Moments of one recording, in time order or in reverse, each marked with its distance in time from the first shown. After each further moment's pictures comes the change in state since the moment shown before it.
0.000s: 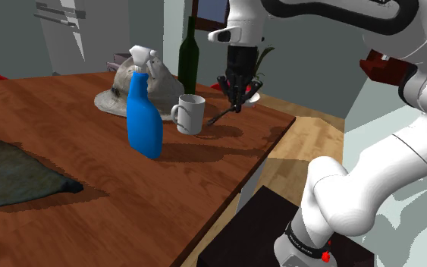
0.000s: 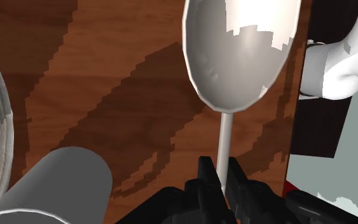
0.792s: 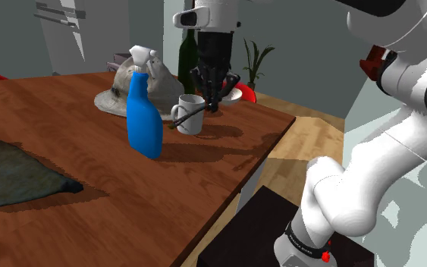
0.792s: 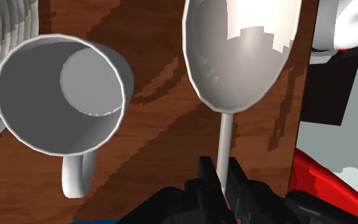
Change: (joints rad) arm 0.053 0.179 0.119 0.193 0.082 -0.017 0.163
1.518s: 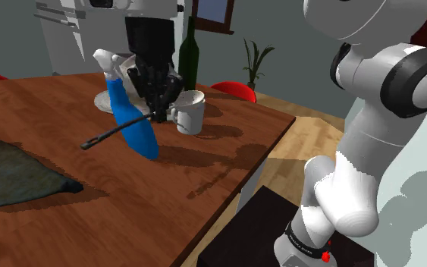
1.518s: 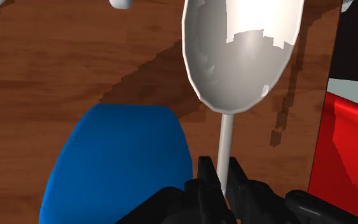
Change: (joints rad) arm 0.079 0.326 0.139 0.344 0.033 -0.010 0.223
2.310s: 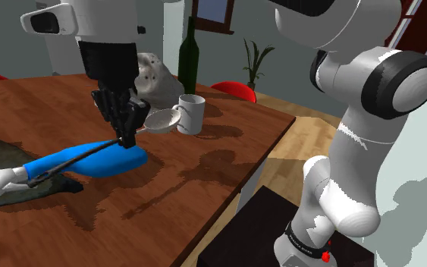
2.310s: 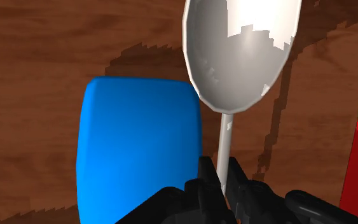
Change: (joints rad) arm 0.046 0.139 0.046 0.065 -0.013 0.076 0.089
